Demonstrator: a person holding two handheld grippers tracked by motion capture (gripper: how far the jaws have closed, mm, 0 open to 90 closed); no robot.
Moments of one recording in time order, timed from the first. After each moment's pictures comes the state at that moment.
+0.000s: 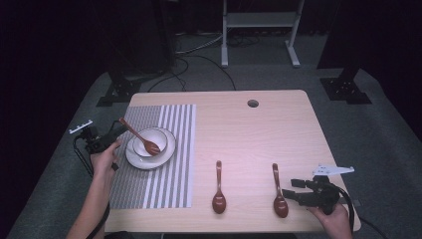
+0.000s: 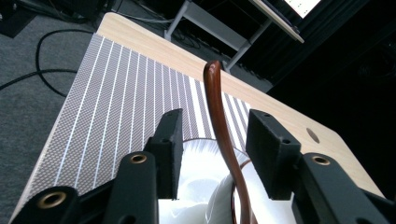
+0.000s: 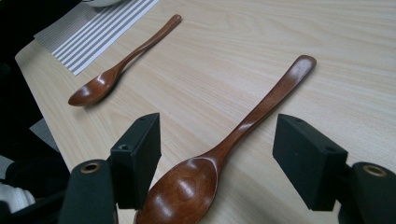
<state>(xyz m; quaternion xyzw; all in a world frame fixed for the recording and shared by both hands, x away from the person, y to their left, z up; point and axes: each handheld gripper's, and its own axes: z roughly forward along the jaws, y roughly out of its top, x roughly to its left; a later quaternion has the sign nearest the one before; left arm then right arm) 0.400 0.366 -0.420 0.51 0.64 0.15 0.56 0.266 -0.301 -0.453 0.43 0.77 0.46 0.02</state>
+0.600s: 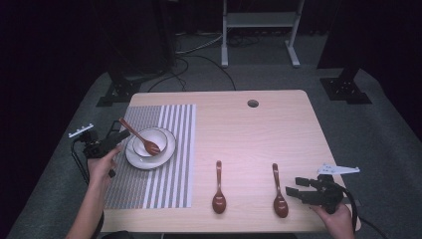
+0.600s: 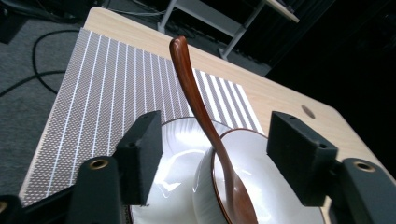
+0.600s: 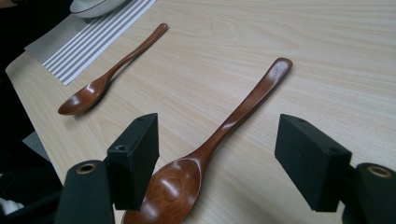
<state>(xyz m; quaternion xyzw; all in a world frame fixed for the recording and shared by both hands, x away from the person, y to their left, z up) 0.380 0.358 -0.412 0.56 0.61 0.16 0.54 0.267 -0.311 -0.453 0.45 0.76 0.47 0.03</state>
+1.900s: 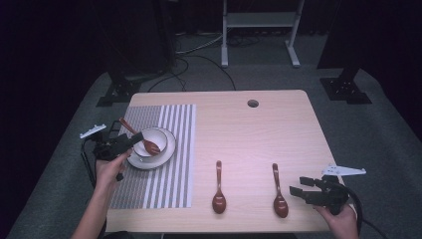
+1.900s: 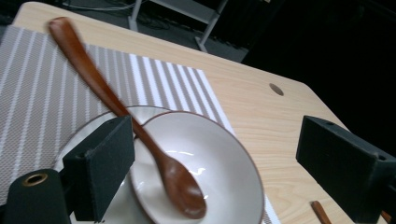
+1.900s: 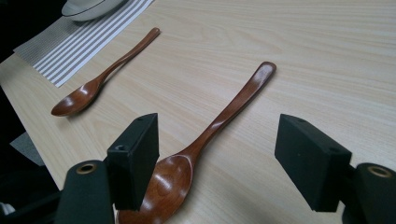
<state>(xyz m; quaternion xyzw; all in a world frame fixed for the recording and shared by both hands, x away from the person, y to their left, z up) 0.367 0.317 -0.396 0.60 0.56 0.14 0.55 0.260 -0.318 -0.447 0.46 0.76 0.46 0.05</state>
